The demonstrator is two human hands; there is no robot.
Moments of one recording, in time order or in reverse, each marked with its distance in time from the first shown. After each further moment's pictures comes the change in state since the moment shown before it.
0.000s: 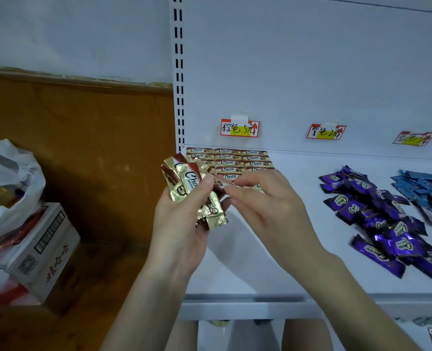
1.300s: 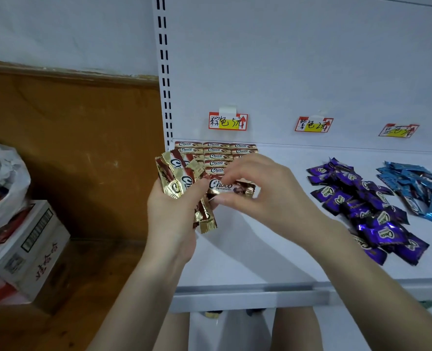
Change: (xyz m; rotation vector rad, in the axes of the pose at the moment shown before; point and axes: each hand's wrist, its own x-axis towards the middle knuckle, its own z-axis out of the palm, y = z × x) left_hand 0.008 -0.015 -0.001 0.227 0.102 0.093; right_hand 0.019 0.013 -0.020 0.215 -0.285 0.156
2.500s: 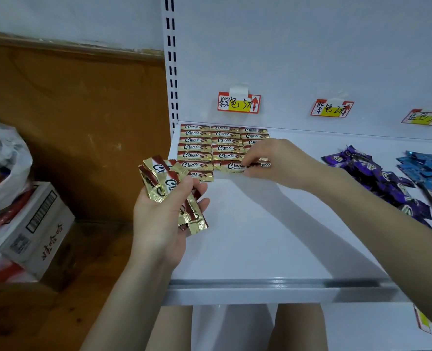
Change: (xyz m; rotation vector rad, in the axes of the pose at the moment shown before) left_hand 0.002 -0.006 -0.026 -0.031 0.125 -0.158; right_hand 0.034 0.069 0.005 -0.205 -0.423 0.103
